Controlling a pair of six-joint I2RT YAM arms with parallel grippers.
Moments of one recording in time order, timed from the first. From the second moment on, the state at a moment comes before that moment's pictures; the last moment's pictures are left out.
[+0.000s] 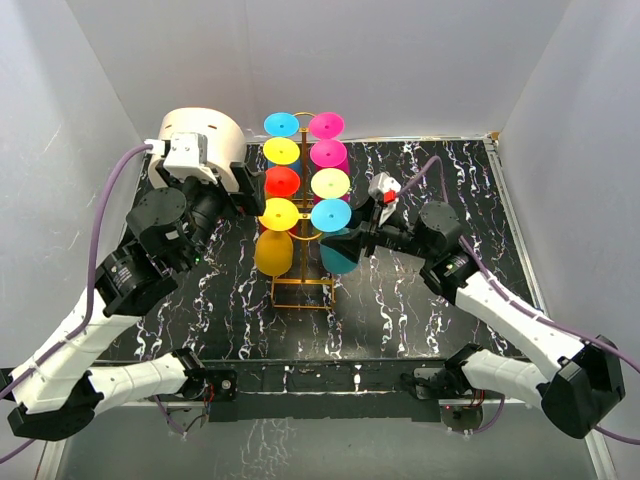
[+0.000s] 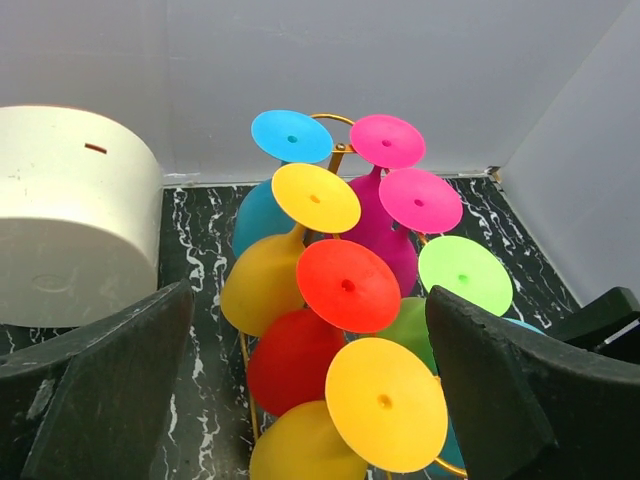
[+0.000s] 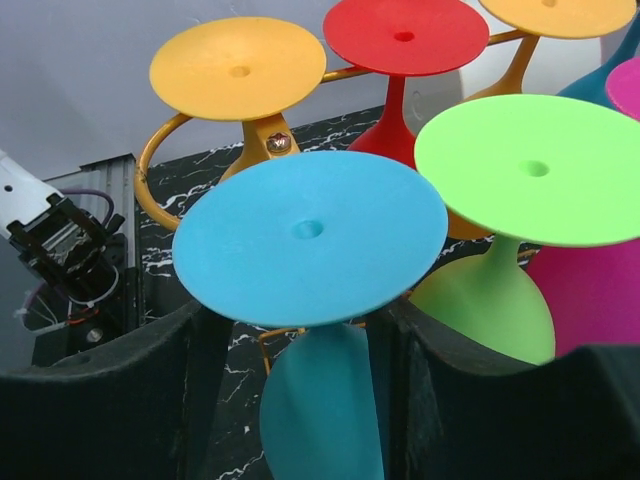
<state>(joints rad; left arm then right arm) -0.87 0.97 1.41 -0.46 -0.62 -0.22 0.59 1.06 0.79 0.36 -0.65 0.12</state>
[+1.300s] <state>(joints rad) -0.87 0.63 1.42 -0.75 -0.62 -0.14 0.59 0.34 0.99 -0.48 0.57 0.24</state>
